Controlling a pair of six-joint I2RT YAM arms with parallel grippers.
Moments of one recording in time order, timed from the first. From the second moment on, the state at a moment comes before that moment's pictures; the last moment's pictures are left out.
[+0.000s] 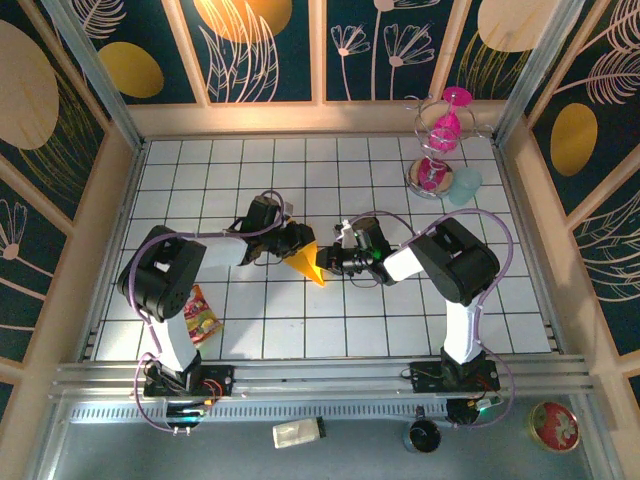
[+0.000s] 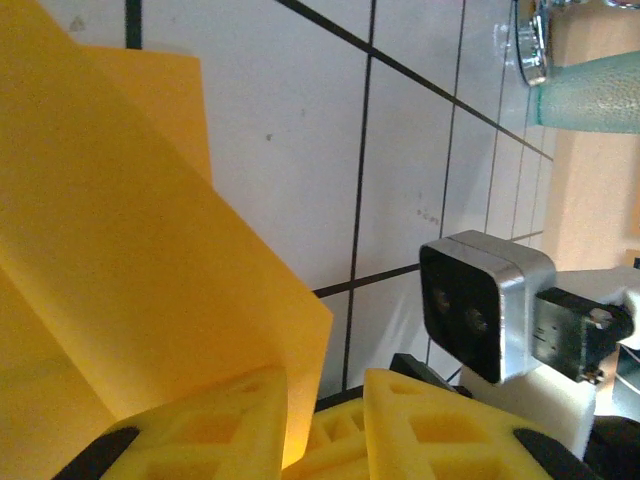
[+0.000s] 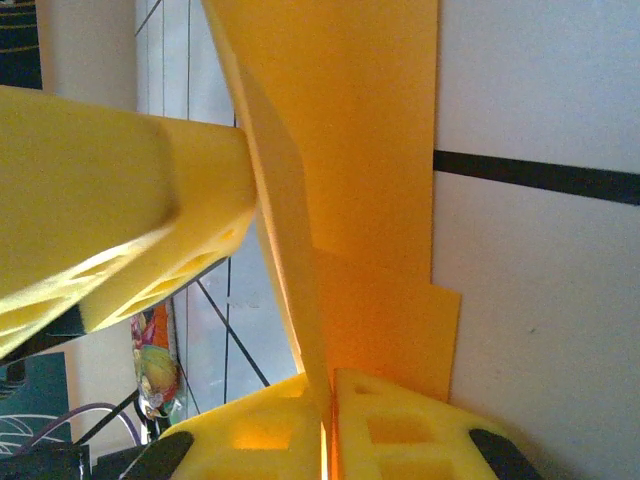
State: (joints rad) left arm -0.49 1.83 0.87 0.22 0.54 -0.97; right arm 0.62 1.94 0.72 0.61 -0.66 0.90
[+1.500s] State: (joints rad) left arm -0.49 1.87 0.89 0.18 0.51 -0.97; right arm 0.65 1.80 0.69 0.49 -0.61 0.81
